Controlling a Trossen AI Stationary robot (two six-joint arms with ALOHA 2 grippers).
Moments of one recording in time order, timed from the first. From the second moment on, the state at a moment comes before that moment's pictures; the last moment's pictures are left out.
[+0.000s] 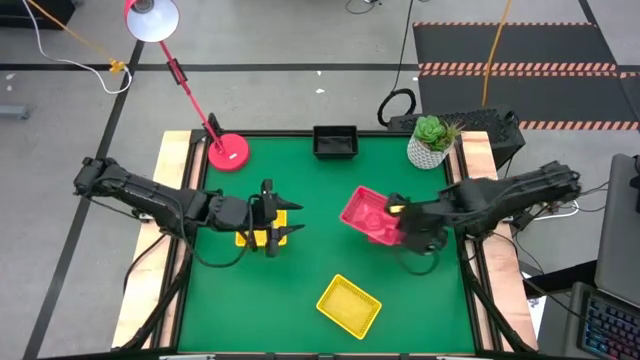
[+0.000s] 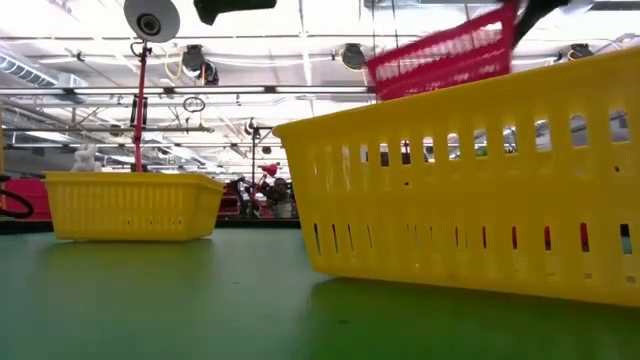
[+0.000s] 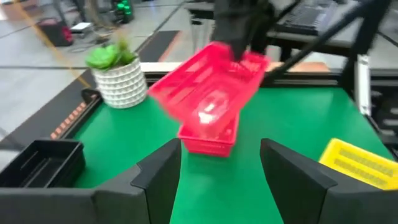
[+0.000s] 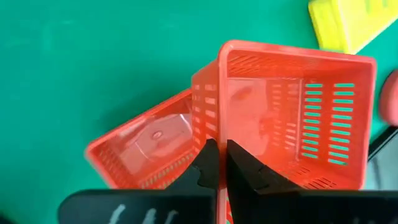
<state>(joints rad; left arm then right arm) -0.26 1.20 0.90 -0.02 -0.38 -0.07 0.26 1.22 1.25 -1.18 0.13 -0.83</state>
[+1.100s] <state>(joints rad) -0.30 1.28 0.90 0.05 -0.50 -0.21 0.27 0.65 0.70 -0.99 0.07 -1.19</state>
